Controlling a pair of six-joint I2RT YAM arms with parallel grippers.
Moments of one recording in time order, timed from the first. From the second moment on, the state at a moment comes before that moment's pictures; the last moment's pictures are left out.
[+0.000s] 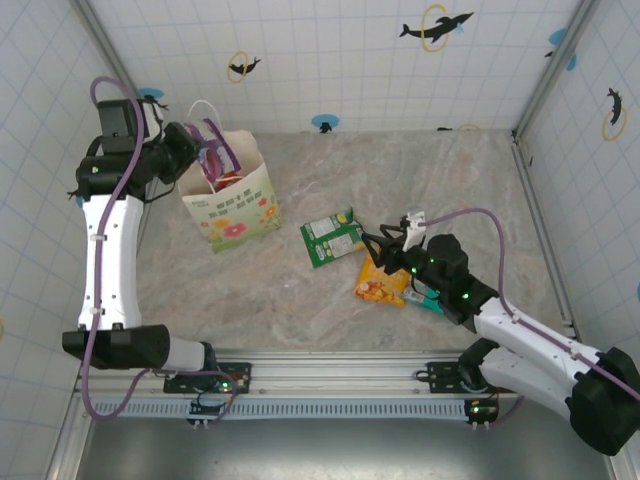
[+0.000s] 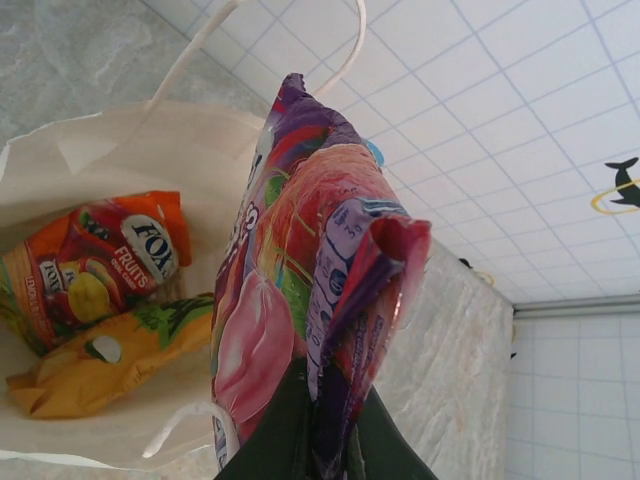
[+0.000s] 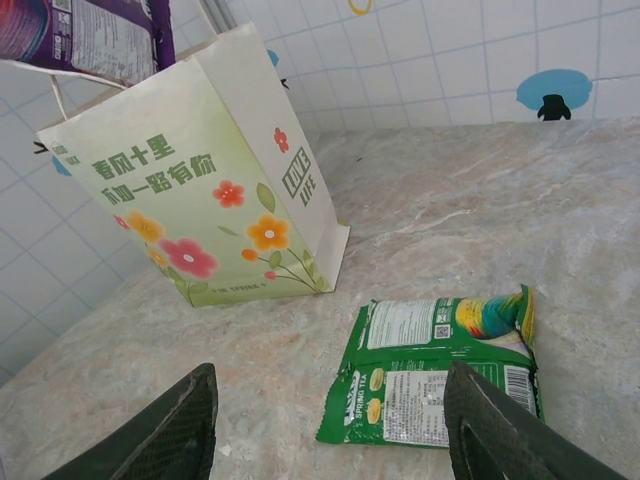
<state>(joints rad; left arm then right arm) 0.00 1.41 1.79 -1.03 0.30 -0.68 0.70 0.92 0.44 0.30 -0.09 0.37</state>
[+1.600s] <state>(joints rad) -0.05 1.35 1.52 -0.63 0.66 -0.66 0.69 1.08 0.60 0.03 -0.07 0.38</state>
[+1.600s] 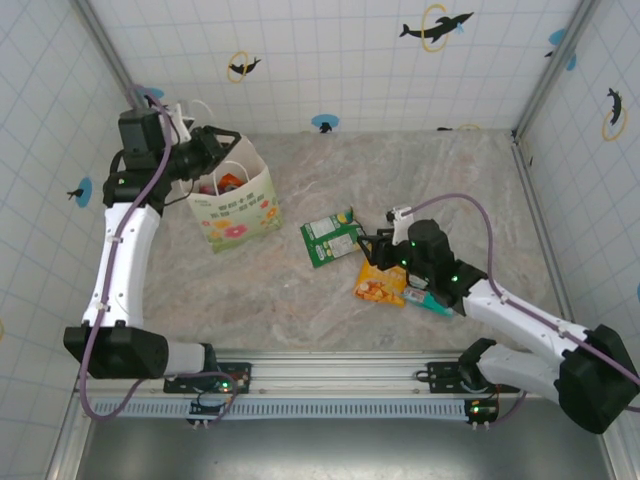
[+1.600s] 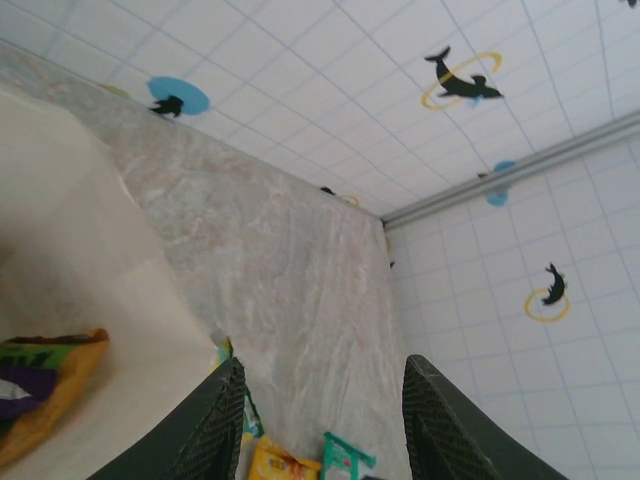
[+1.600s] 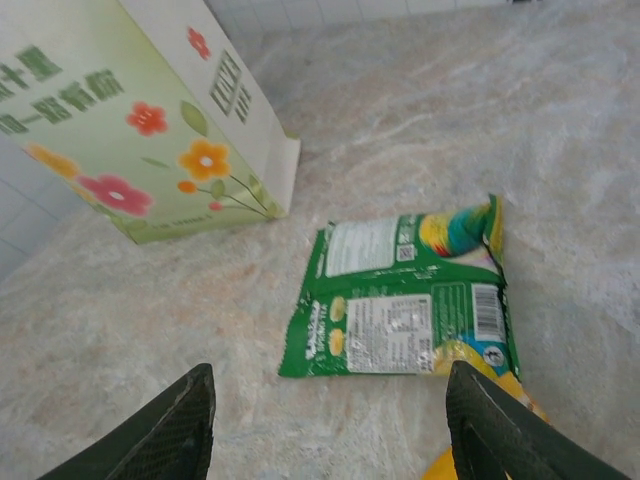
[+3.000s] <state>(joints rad) -0.26 1.39 1.47 -0.76 0.61 -0.31 0.47 2.07 1.44 -0.56 -0.29 0.16</state>
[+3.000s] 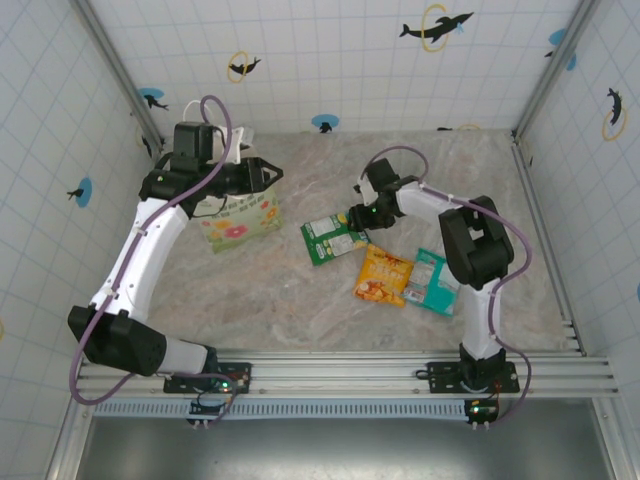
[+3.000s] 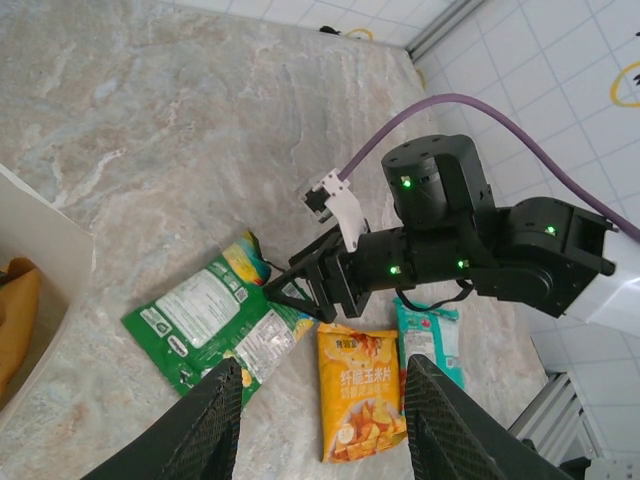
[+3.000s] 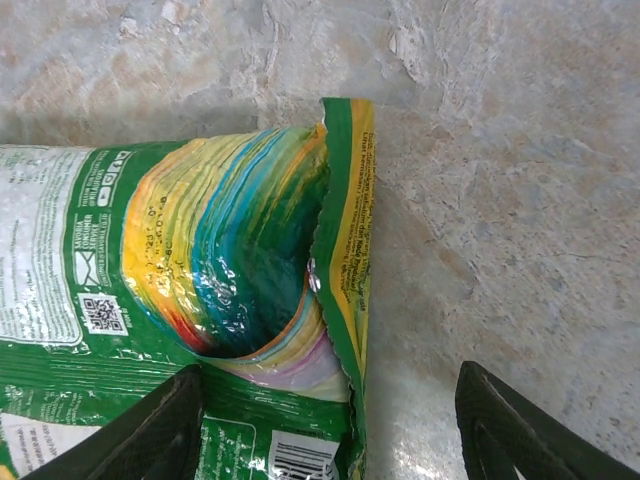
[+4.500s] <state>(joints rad) -0.26 1.28 1.20 -0.43 0.67 -0.32 0.61 1.25 0.72 -0.09 -0.19 0.19</state>
